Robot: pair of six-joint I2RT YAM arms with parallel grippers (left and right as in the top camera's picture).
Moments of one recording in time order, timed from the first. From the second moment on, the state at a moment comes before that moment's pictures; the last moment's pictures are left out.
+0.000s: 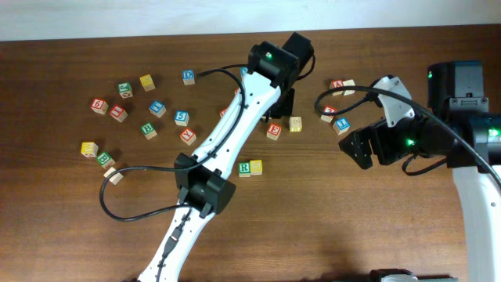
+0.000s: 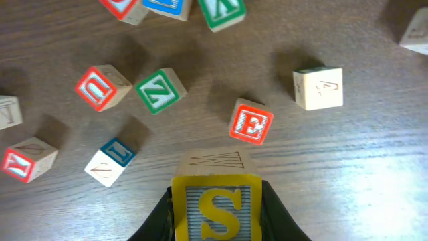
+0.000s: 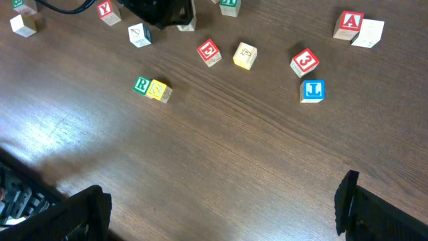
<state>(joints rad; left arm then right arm) -0.64 2.59 2.85 -1.69 -0.13 -0.43 -0.02 1.34 1.62 -1.41 -0.40 -0.35</state>
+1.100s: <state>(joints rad) -0.75 1.90 1.45 -0.79 -0.12 -0.67 -0.02 1.34 1.62 -1.41 -0.40 -0.35</state>
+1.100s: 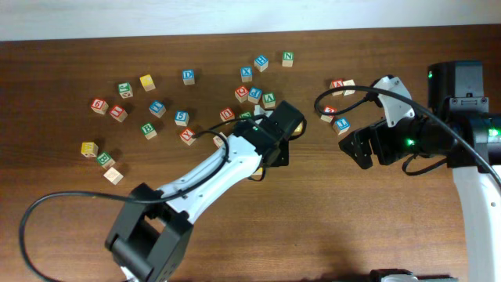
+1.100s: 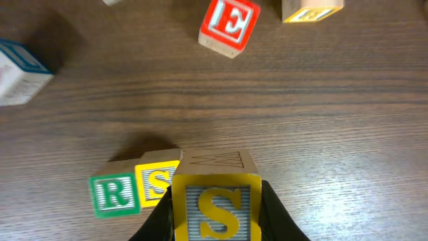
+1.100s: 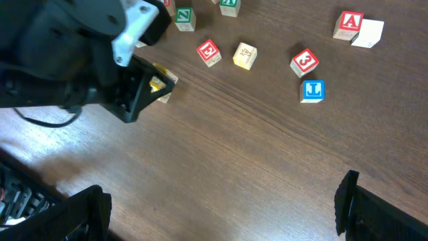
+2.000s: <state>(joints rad) -0.80 2.05 1.45 -0.72 -0.17 -0.78 -0.02 1.34 1.62 -1.41 -0.40 -0.35</state>
